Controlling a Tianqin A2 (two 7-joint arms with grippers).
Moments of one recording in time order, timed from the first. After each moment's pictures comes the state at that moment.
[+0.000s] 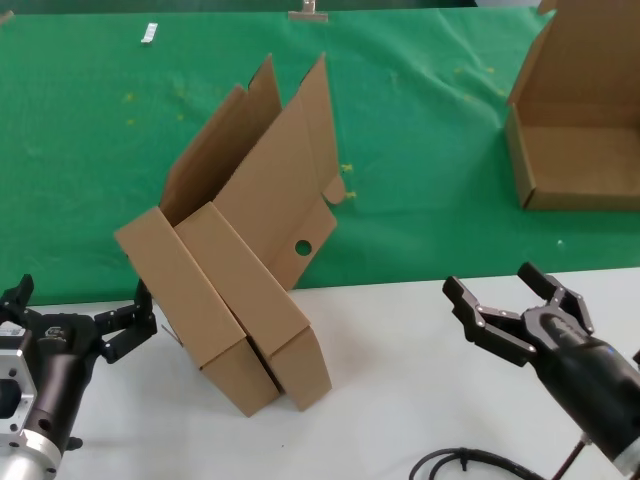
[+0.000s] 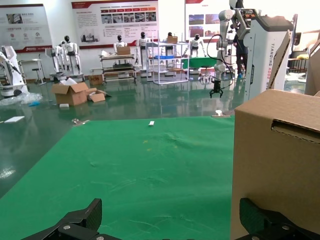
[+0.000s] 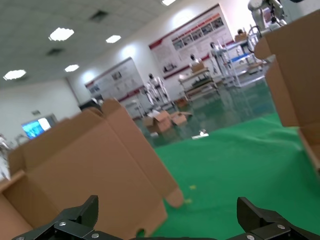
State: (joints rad) left arm 0.00 -0.30 1.60 -1.60 -1.80 0.00 0.00; right arm 0.20 0.23 -1.35 1.21 2.09 -0.79 -0.09
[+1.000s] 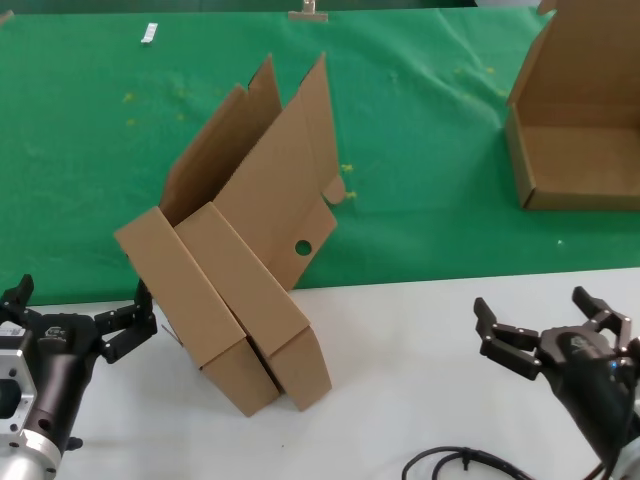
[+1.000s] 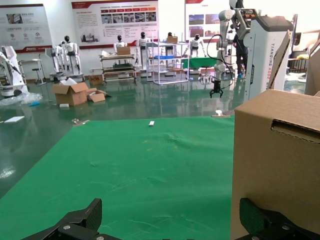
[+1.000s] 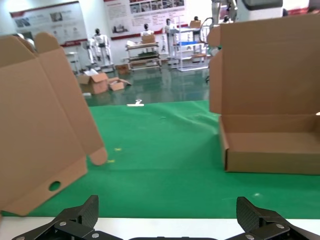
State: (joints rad) left arm 0.00 -0.30 1.60 -1.60 -1.80 0.00 0.00; right arm 0.05 0.28 -1.54 1.50 1.88 -0.21 -0.02
